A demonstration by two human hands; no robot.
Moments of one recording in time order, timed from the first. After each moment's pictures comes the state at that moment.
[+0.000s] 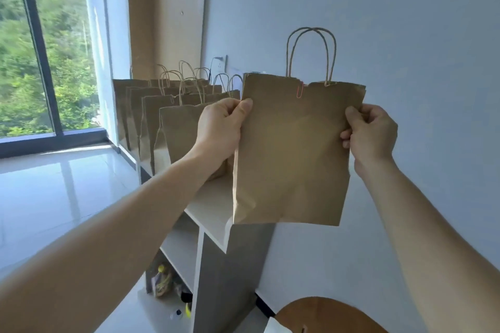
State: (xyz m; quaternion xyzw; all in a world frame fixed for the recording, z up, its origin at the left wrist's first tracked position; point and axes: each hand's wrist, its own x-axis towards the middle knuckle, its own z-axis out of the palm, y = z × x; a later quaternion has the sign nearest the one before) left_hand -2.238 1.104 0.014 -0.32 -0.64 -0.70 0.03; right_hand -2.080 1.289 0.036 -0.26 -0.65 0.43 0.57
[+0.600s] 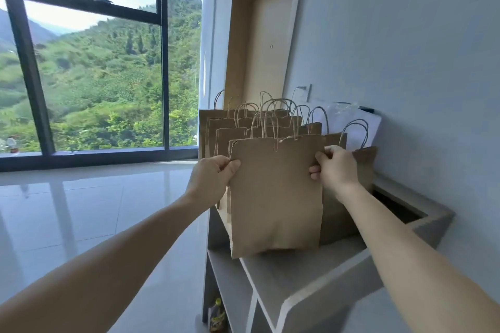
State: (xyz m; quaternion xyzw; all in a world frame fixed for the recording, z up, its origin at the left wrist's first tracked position) left_hand -2.382 1.049 -0.052 -0.20 -0.81 -0.54 0.12; right_hand -2.340 1.325 -0.028 -0.15 -0.80 0.49 0.32
